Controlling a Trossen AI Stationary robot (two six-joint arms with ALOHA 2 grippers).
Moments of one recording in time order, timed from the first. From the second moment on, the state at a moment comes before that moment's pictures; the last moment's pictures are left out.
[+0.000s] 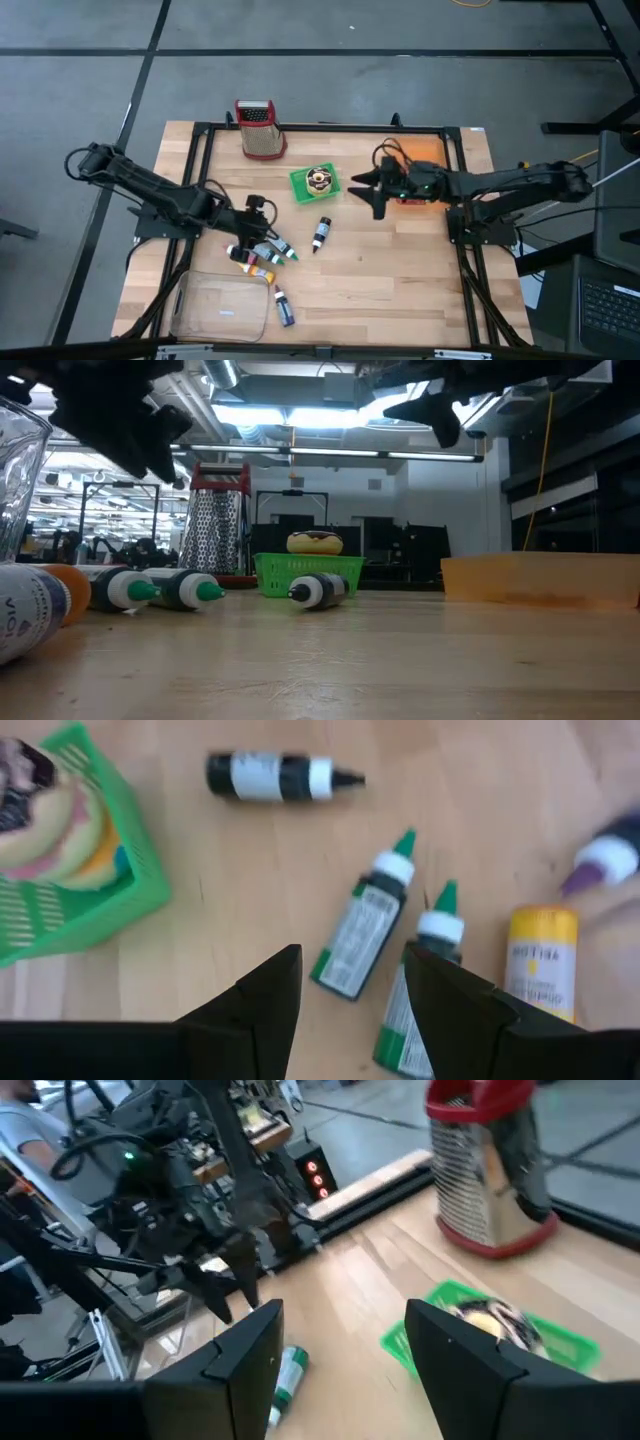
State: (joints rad) left arm -0.33 1.14 0.77 -0.60 -0.21 -0.04; right arm 0.02 1.14 0.71 0.20 0.15 0.46
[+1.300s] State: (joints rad) left arm -0.18 1.58 0.88 -0.60 -0.03 0.29; right arm 0.16 1.28 0.71 0.46 0.23 0.40
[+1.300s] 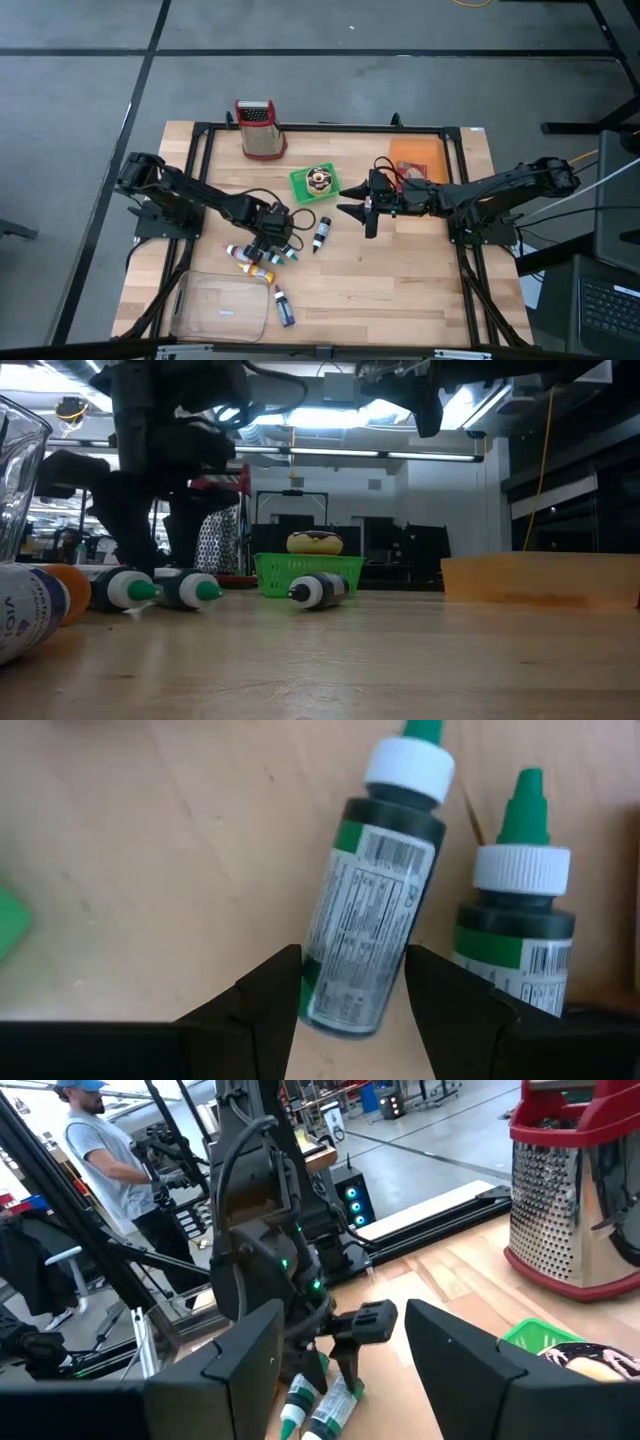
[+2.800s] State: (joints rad) left arm -0.56 1.43 1.24 -1.16 -0.10 -0.22; right arm 0.16 1.28 0.71 0.47 0.25 0.36
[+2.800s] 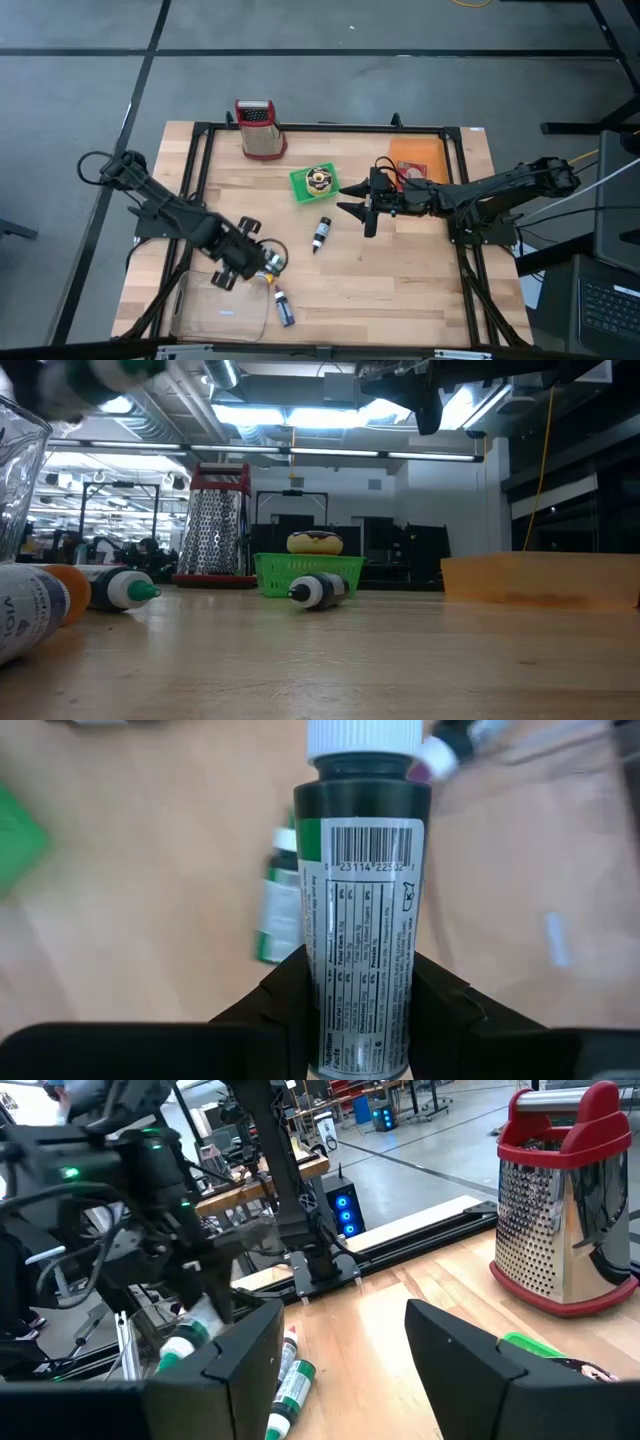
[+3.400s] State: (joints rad) left arm -0.89 1.49 1.24 -1.10 -0.11 -0.84; right arm 0.12 1.28 0.71 0.53 0.24 0.32
